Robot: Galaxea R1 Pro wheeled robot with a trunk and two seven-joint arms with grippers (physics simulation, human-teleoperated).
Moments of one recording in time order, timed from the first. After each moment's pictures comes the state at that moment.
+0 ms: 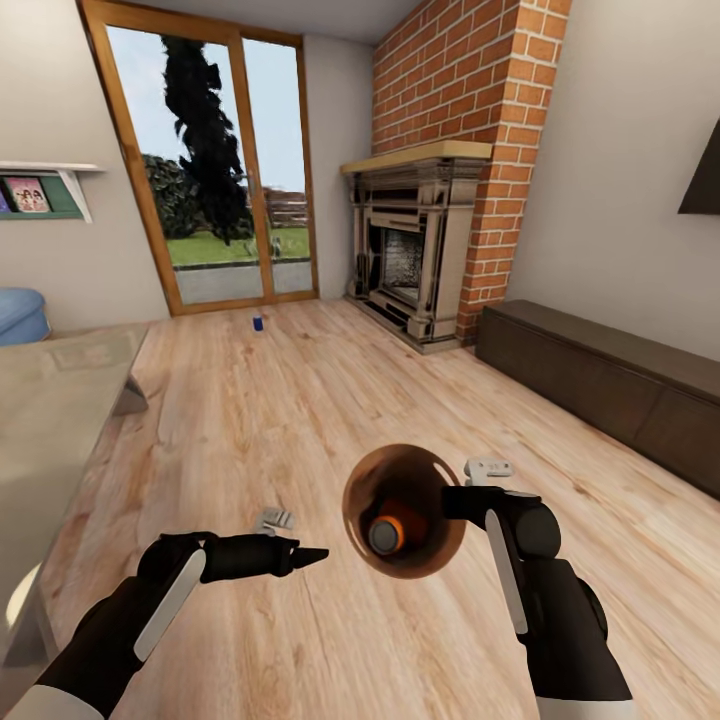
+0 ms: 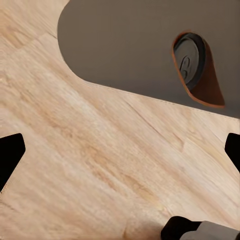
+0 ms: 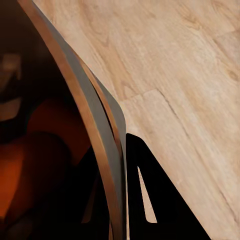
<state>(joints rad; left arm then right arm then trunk) -0.46 0.20 -0.26 -1.23 0.41 0.79 -0.66 -0.45 0.14 0.00 -1.57 0.09 1.05 0.02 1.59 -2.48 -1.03</state>
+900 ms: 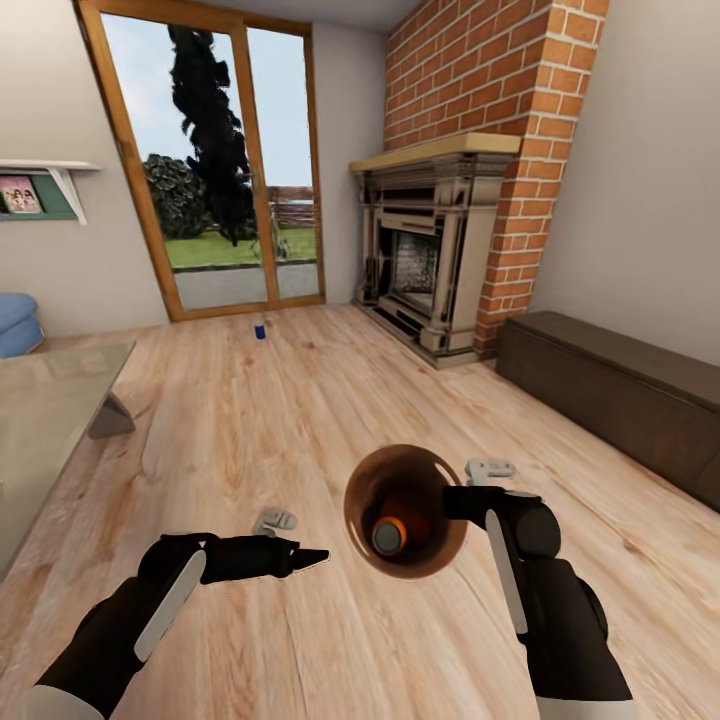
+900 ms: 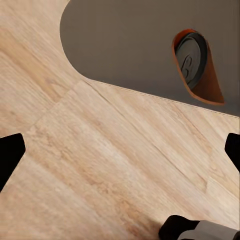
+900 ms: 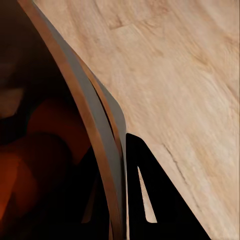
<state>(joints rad) -0.46 0.20 -0.26 -1.23 0.41 0.80 -0.65 -0.45 0.14 0.00 -1.57 0.10 1.05 0.01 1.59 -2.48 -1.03</state>
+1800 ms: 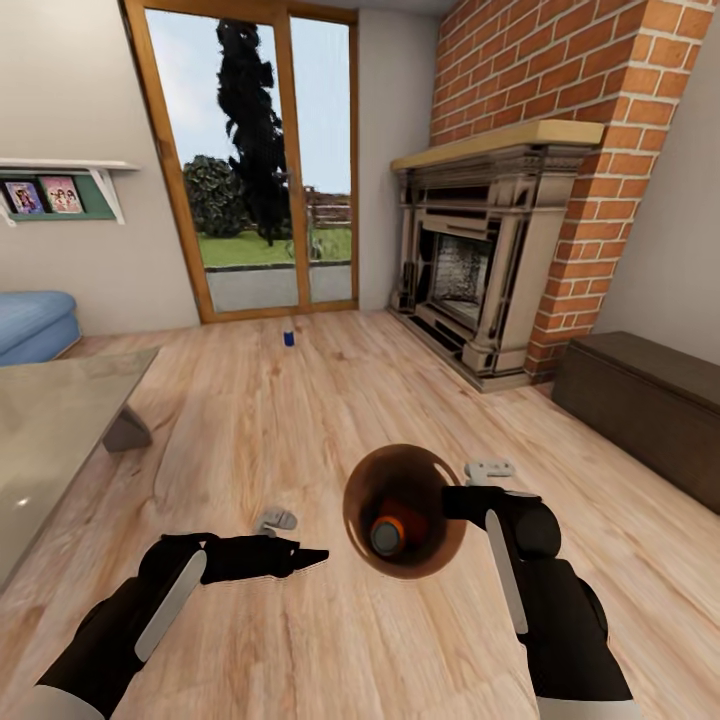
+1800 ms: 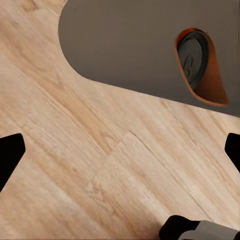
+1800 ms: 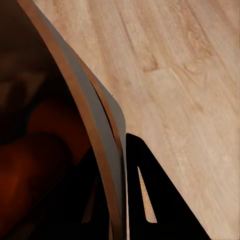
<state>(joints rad) -0.46 0.20 -0.26 -1.23 0.41 0.80 -0.65 -0.45 0.14 0.00 -1.57 0.09 1.05 0.02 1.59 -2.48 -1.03</state>
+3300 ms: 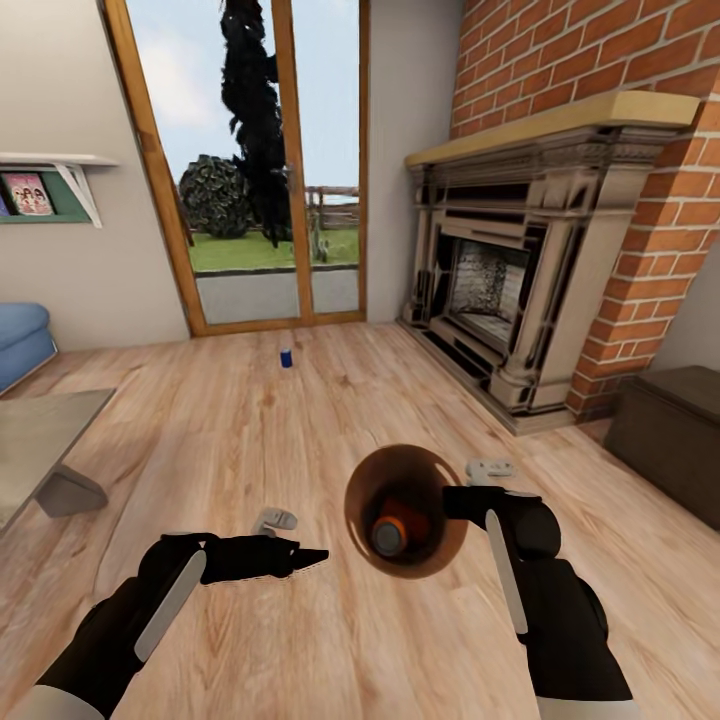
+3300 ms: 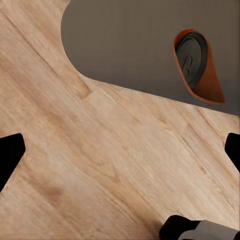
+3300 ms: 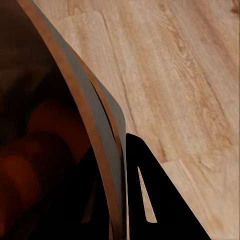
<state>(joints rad) -0.46 0.20 -0.26 -1.23 0.41 0.80 -0.65 -0.45 0.14 0.00 -1.57 0.10 1.05 0.01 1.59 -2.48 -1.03</state>
